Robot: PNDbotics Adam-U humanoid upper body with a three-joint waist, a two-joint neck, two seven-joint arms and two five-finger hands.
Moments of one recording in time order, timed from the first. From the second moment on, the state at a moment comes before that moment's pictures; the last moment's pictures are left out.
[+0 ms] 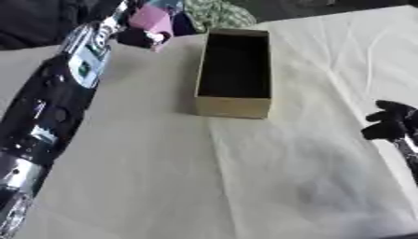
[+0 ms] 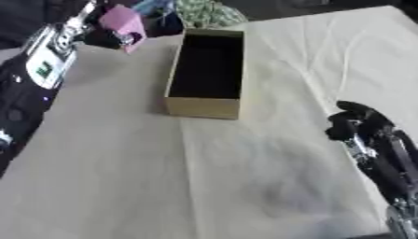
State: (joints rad) left arm -1.13 0.42 -0.09 -0.90 -0.77 0.11 -0.13; right arm -0.20 -0.30 0.06 -1.82 -0.01 -0.05 0.07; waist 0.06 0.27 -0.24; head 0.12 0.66
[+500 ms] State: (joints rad) left arm -1.15 0.32 -0.23 -1.00 -0.76 0.01 -0.24; right arm -0.21 -0.30 0.06 -1.82 -0.01 -0.05 0.08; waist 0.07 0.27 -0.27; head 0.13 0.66
